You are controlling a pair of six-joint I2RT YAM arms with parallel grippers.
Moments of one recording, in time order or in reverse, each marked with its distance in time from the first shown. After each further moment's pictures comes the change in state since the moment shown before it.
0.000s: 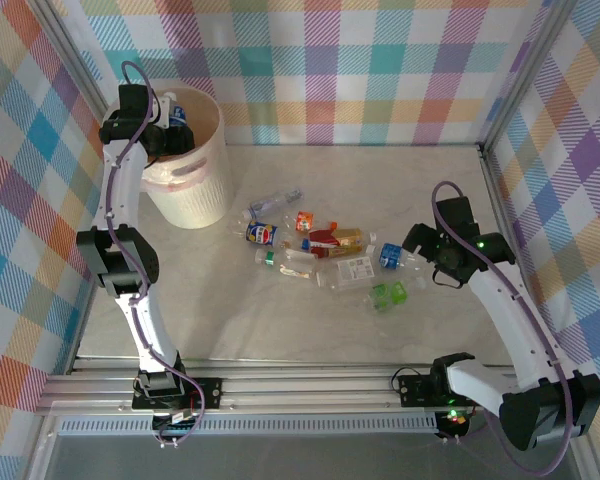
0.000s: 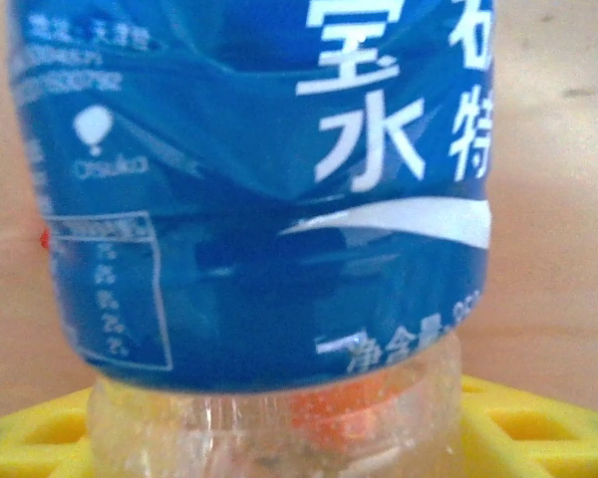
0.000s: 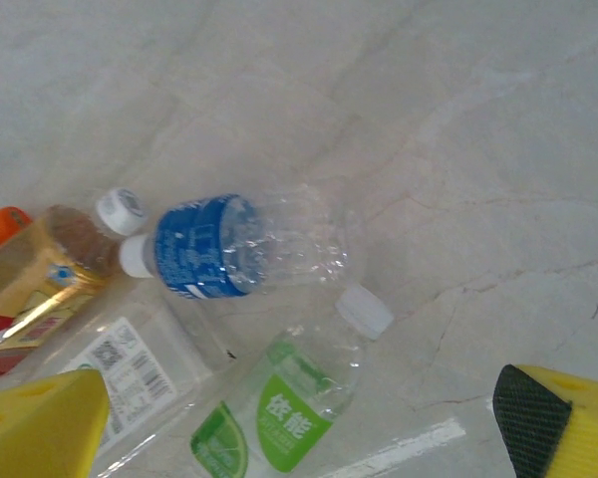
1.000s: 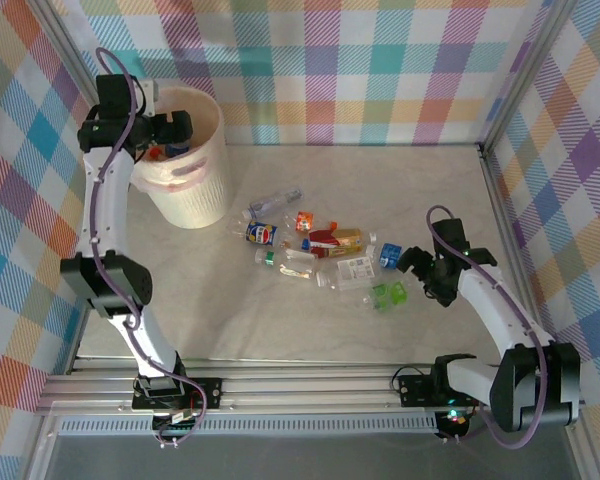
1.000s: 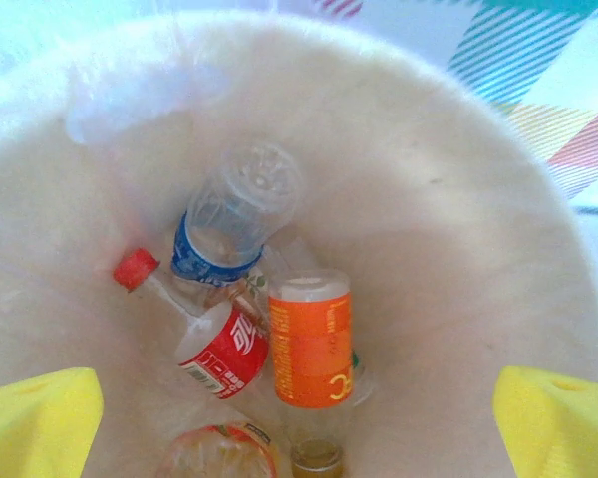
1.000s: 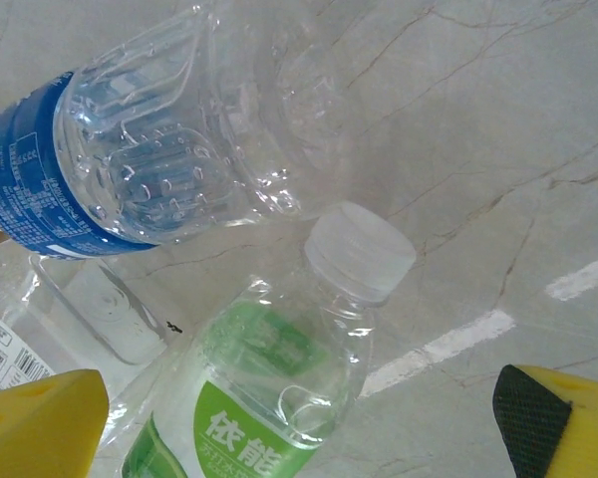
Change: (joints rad) left arm -0.023 -0.240 -0.081 0.036 -0.043 -0.038; right arm -0.102 0.087 -0.272 0.208 -0.250 0.073
